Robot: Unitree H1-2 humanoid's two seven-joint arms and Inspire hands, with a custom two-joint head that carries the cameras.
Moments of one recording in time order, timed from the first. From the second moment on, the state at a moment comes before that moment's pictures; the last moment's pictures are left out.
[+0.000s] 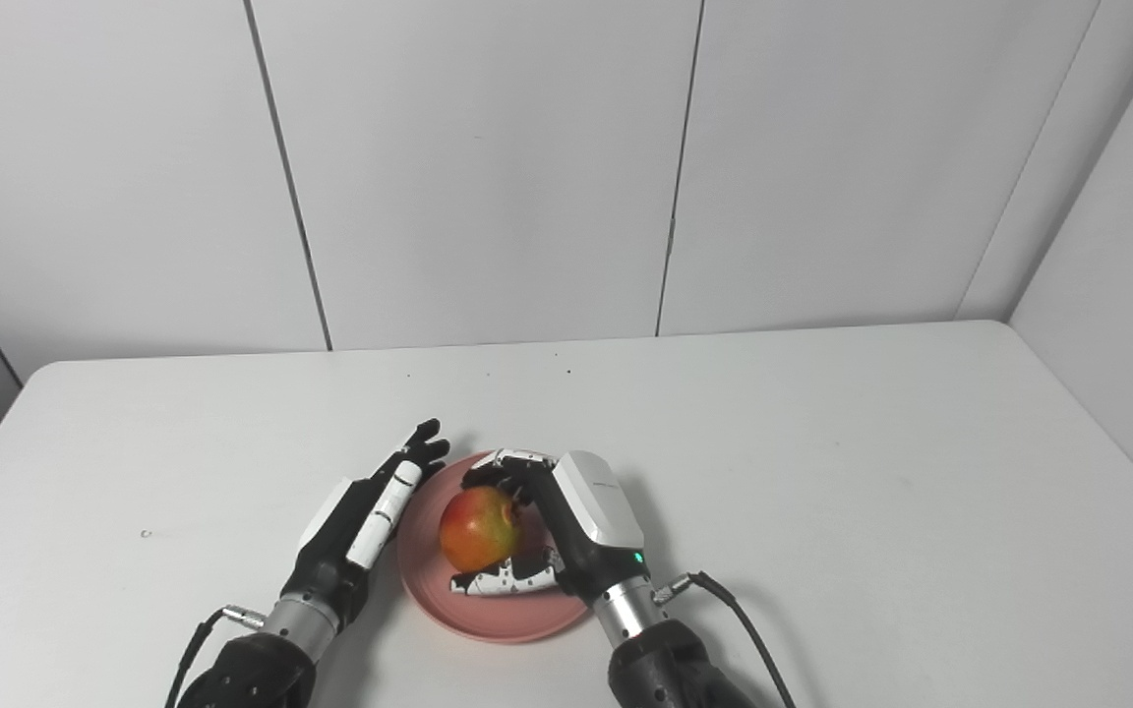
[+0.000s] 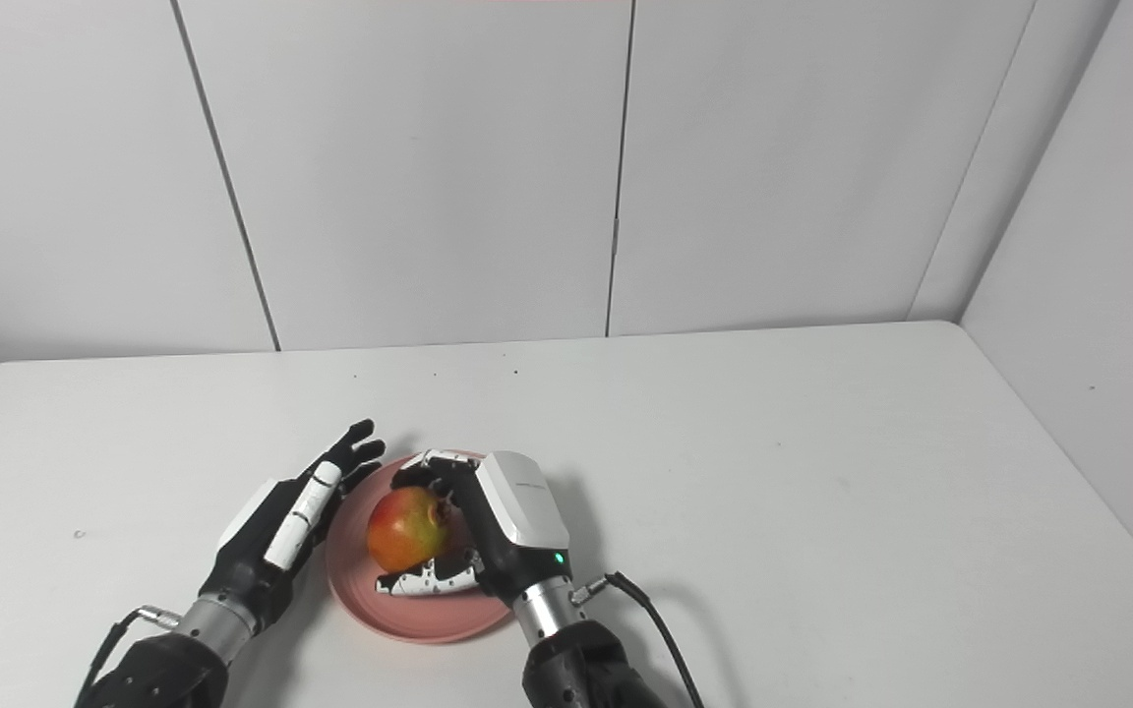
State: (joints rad) left arm -0.26 0.15 -0.13 -0.02 0.00 0.26 -0.23; right arm -0.37 0.05 0.41 0.29 -0.70 -0.11 -0.25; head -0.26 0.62
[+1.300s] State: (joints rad) left arm -0.26 0.15 -0.13 -0.02 0.00 0.26 -0.24; right arm -0.36 0.04 0.44 0.24 -0.74 0.00 -0.22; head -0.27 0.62
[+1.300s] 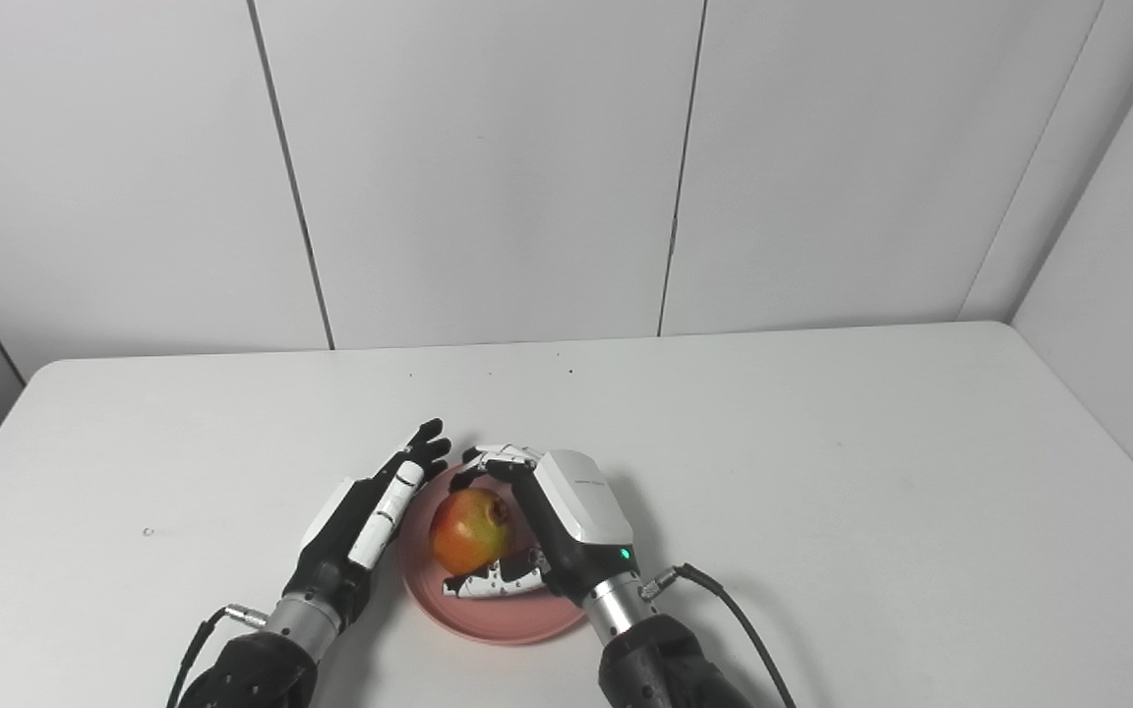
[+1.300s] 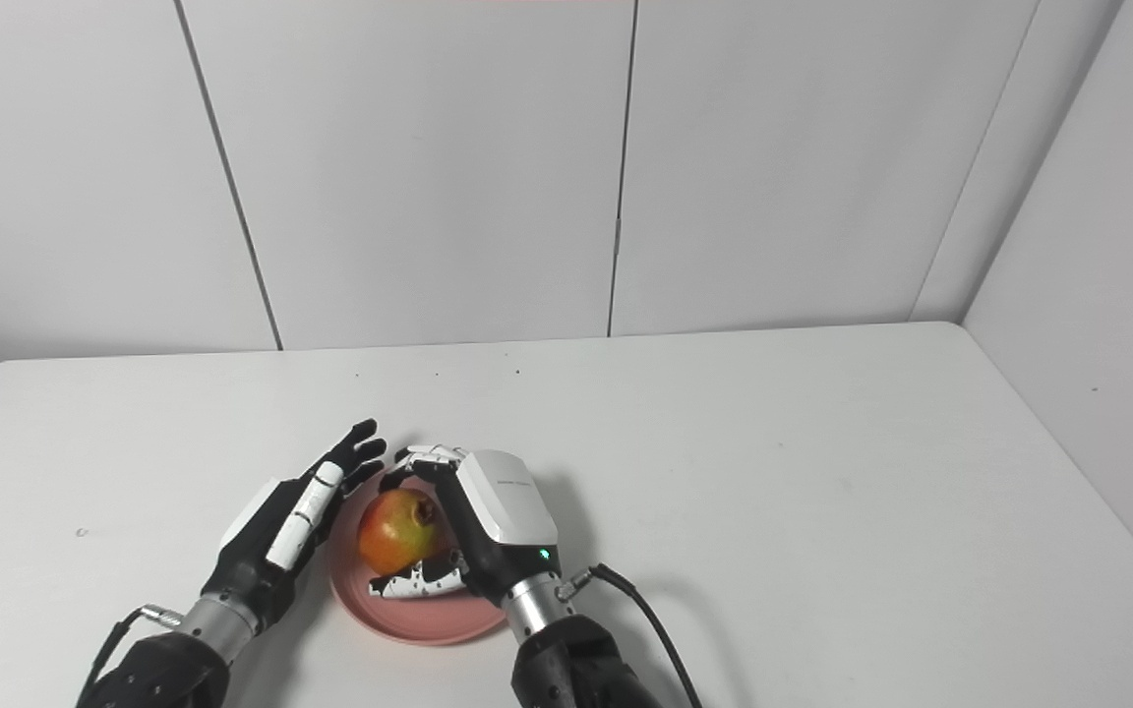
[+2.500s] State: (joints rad) left arm -0.26 0.15 -0.13 -0.02 0.00 0.28 -0.24; right arm -0.34 0.05 0.44 0.28 -0.73 -0.06 -0.36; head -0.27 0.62
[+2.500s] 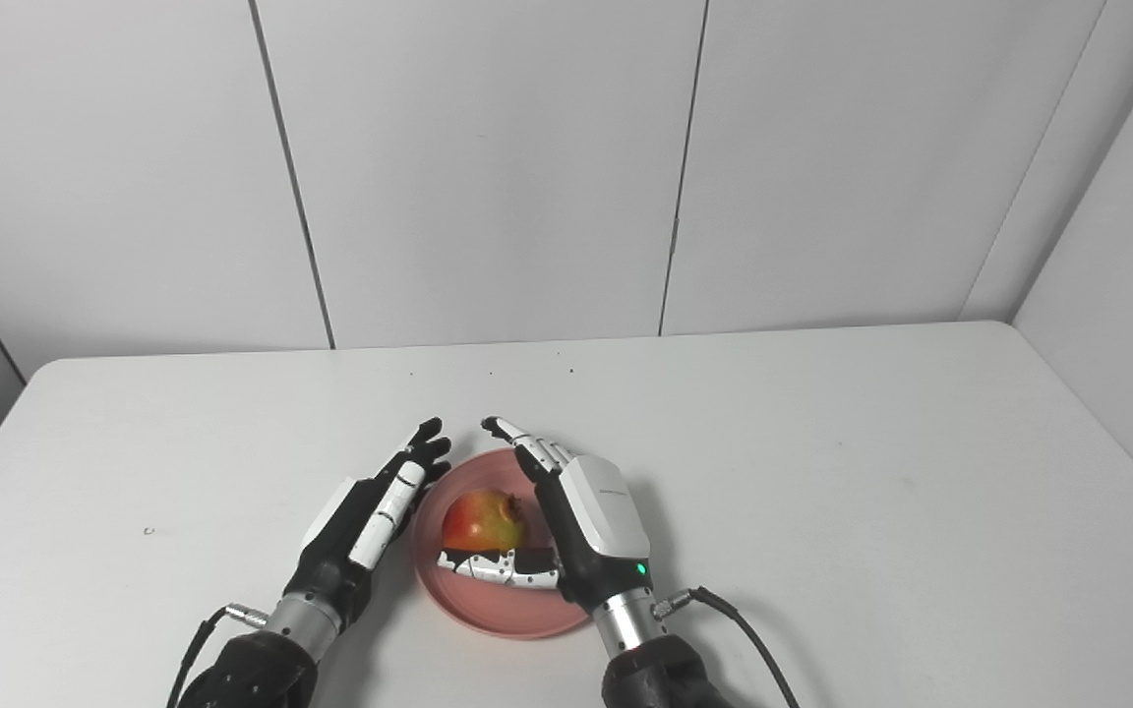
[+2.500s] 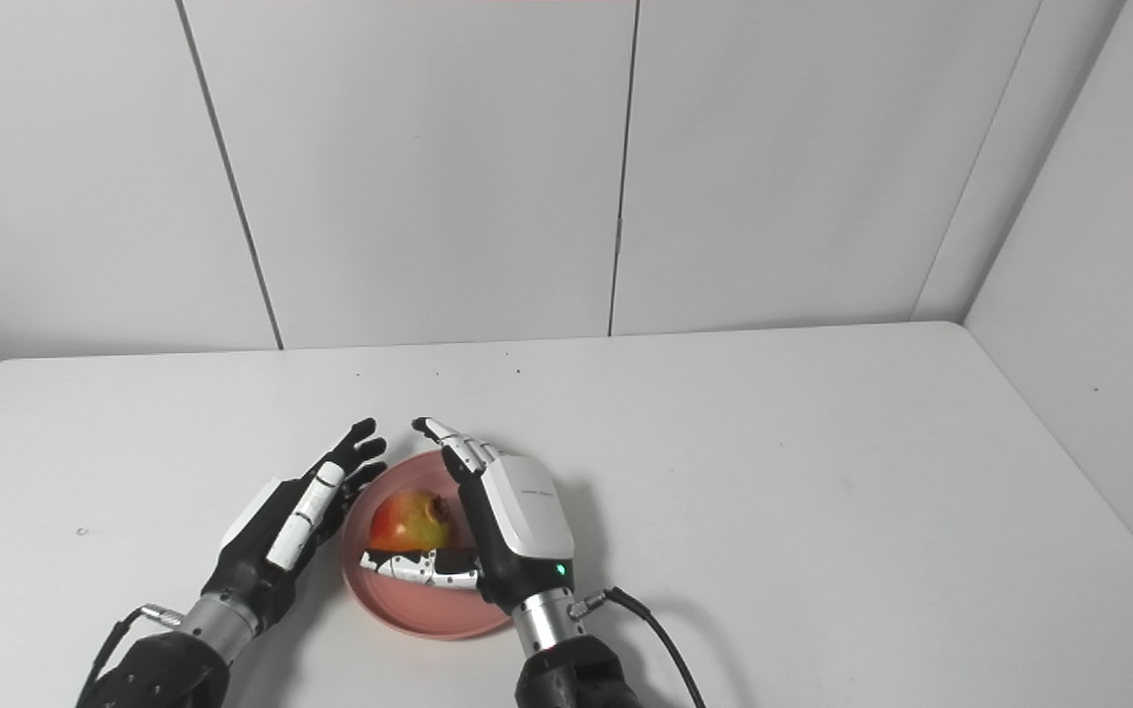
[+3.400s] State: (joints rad) left arm -0.26 0.14 -0.12 -0.02 0.01 0.27 -0.22; right arm -0.31 0.08 0.37 0.26 -0.69 -0.17 -0.51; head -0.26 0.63
